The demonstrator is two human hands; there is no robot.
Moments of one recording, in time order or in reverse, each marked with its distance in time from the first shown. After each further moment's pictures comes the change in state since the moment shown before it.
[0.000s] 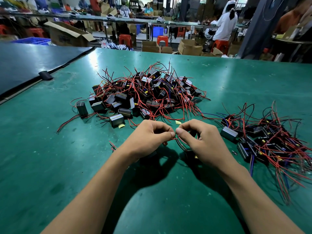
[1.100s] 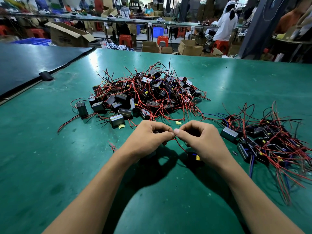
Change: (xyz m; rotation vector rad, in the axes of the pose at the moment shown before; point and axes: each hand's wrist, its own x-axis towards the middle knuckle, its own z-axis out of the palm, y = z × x) left_hand 0.002 -0.001 0.001 -0.010 0.033 -0.019; right_hand 0.001 -0.006 -0.002 0.252 -0.030 0.300
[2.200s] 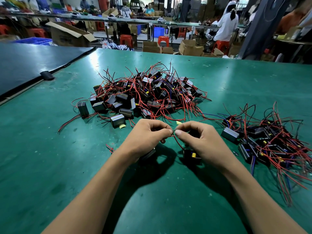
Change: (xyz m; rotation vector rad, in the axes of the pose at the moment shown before) left_hand 0.000 0.000 -0.003 -0.055 0.056 0.000; right_hand 0.002 0.005 -0.002 0.029 -0.122 -0.041
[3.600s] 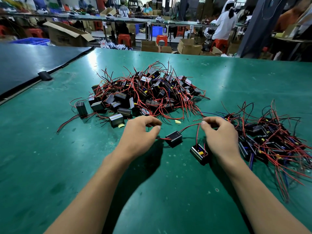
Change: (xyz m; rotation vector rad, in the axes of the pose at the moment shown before) left_hand 0.003 -0.014 -0.006 0.389 0.224 0.122; right_hand 0.007 0.017 -0.018 -0.215 0.588 0.223
